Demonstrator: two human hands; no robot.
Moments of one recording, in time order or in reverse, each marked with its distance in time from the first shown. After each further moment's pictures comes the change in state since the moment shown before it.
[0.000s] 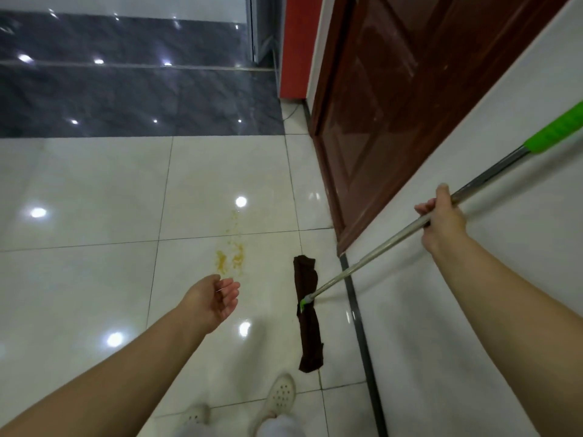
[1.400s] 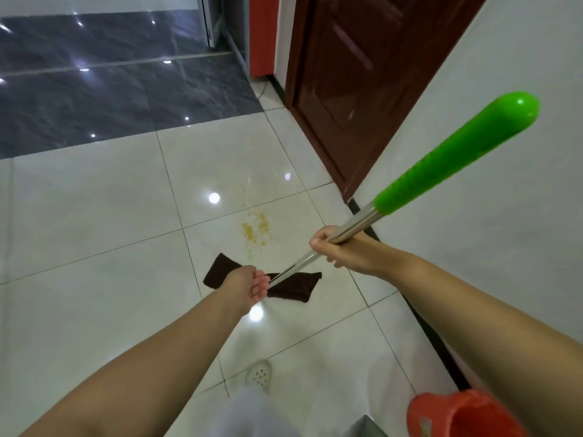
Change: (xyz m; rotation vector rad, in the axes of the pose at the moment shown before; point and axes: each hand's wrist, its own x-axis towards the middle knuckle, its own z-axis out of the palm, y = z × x) left_hand -0.019 0.031 -0.313 0.481 -0.122 -0.013; right_hand -0.467 0.214 0.093 -1.079 -0.839 -0.166
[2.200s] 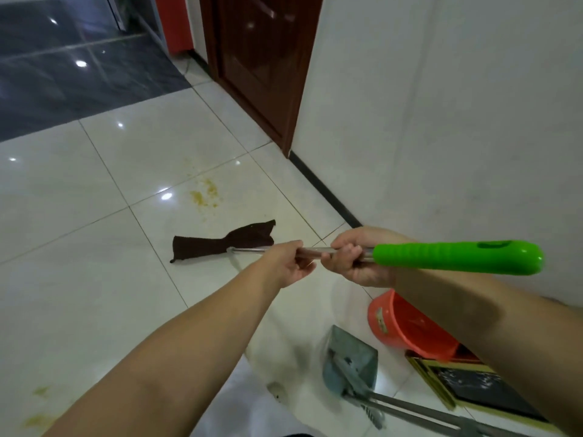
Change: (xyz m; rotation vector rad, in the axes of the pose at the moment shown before) left_hand -0.114 -0.278 0.087 0.089 -0.425 -0.084; right_hand -0.282 0.137 0.132 1.611 0.111 0.627
